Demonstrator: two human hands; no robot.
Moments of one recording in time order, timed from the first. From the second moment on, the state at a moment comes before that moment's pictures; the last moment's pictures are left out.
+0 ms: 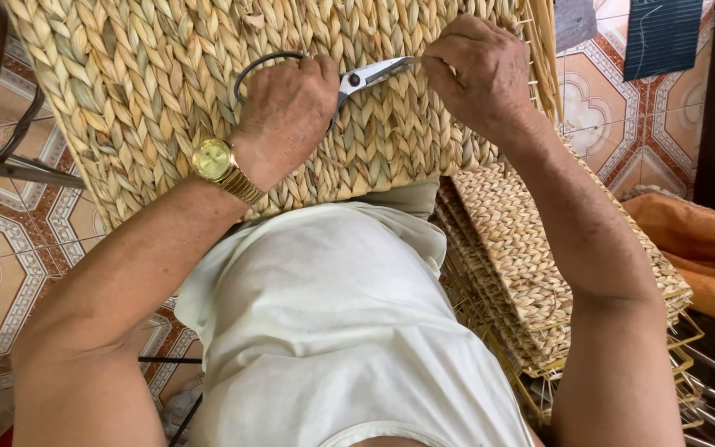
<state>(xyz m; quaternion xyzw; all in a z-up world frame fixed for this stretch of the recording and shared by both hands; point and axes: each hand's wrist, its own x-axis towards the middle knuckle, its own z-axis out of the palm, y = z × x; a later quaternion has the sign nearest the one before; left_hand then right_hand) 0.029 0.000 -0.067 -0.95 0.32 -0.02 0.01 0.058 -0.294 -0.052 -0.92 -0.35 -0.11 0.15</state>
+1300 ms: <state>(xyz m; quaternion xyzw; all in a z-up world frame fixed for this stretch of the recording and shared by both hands) 0.043 0.027 -0.057 -0.97 0.23 -0.05 -0.01 0.128 -0.268 -0.062 -0.92 -0.33 0.07 0.22</state>
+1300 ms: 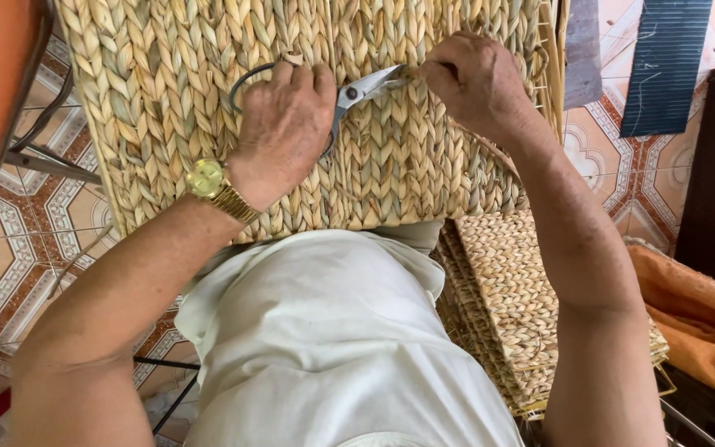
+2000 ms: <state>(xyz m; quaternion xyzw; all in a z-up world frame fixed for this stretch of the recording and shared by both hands) 0.052 0.085 -0.022 -0.99 0.14 0.00 -0.06 0.215 -0.190 -0.068 -0.88 -0.44 -0.11 0.13</state>
